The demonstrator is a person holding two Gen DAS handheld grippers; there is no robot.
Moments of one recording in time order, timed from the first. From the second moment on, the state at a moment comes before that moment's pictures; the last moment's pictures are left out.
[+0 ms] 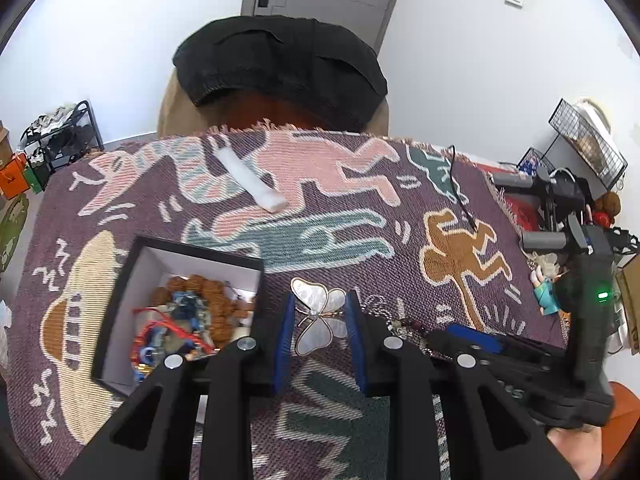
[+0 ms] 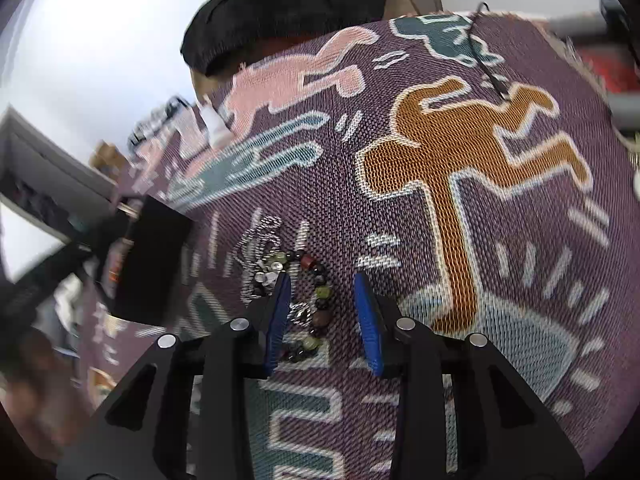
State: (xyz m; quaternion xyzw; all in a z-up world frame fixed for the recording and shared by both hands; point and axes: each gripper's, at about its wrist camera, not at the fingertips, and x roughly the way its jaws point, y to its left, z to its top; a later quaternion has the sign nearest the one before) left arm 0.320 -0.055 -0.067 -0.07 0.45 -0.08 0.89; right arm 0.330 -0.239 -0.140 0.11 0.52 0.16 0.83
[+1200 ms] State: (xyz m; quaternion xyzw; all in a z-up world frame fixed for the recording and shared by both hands) left arm 0.280 0.042 -0.042 -0.13 0.42 -0.05 0.90; right arm 0.295 -0.171 -0.020 -0.04 0.42 0.18 0.89
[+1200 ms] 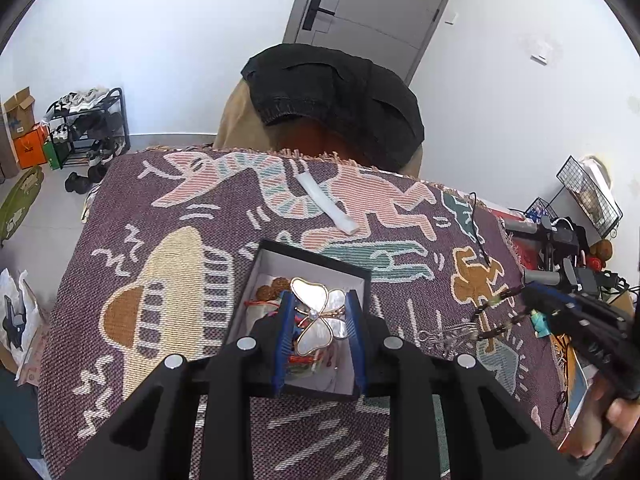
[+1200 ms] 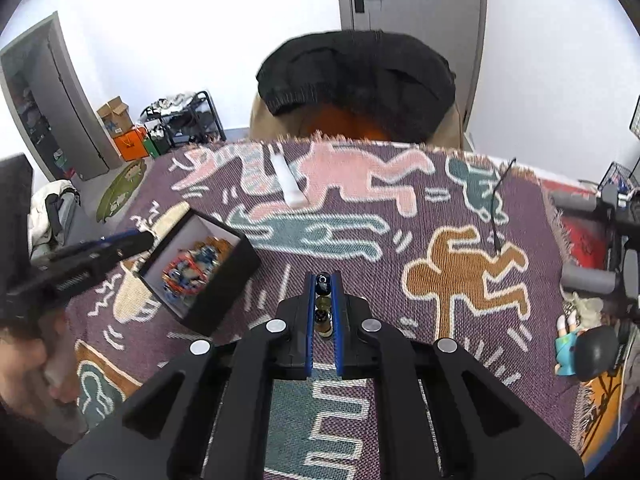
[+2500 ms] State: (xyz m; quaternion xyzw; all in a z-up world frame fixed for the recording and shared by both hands) left arm 0.241 0.109 -0.012 -0.17 0.36 -0.02 0.92; right arm 0.253 -0.106 0.134 -0.08 0.31 0.22 0.92
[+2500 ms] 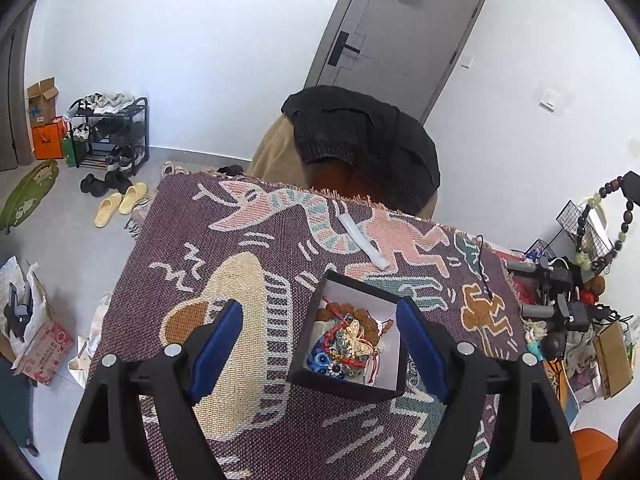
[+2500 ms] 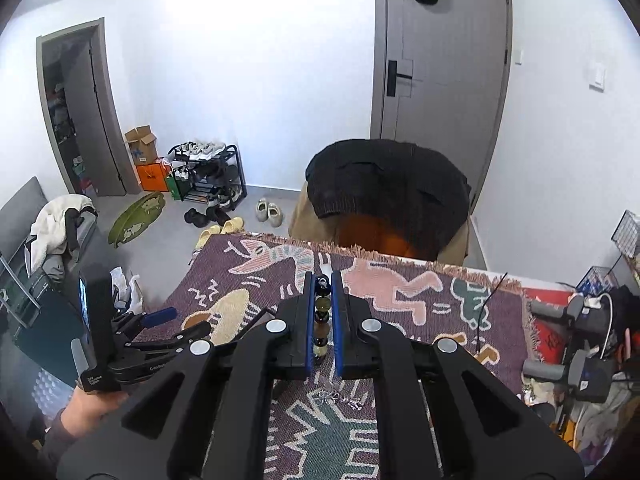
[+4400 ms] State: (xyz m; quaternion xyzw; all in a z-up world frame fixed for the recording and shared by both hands) left arm 0.230 0.076 -0.046 -0.13 0.38 -0.03 0.92; right arm 0.302 -0.140 -0.090 -0.08 0.49 0.24 0.84
